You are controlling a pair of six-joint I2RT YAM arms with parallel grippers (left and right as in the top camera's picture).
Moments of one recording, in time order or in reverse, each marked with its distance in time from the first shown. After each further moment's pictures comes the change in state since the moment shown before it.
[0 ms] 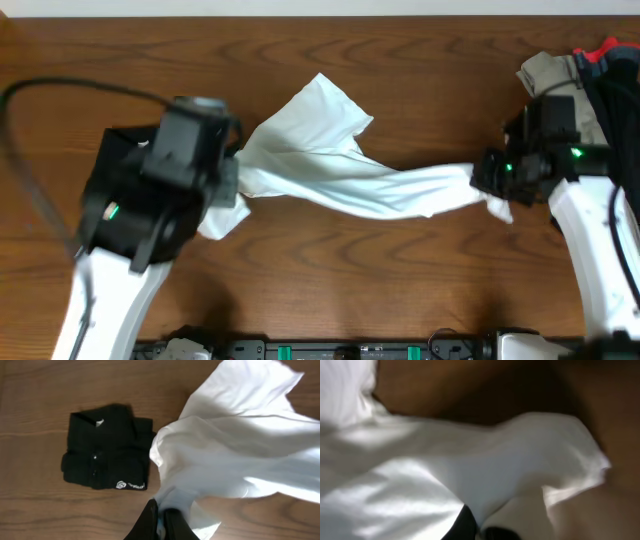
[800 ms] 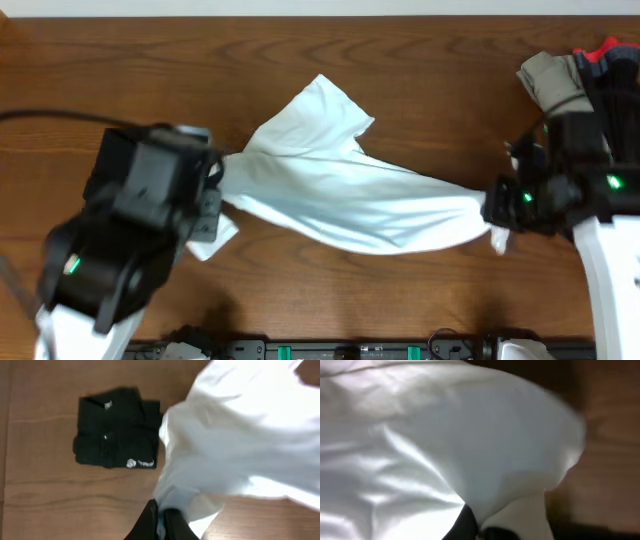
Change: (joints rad) left arm 0.000 -0.151 0.015 -0.144 0.000 0.018; right arm 0.000 -0.220 0.115 -0.442 -0.043 -0.145
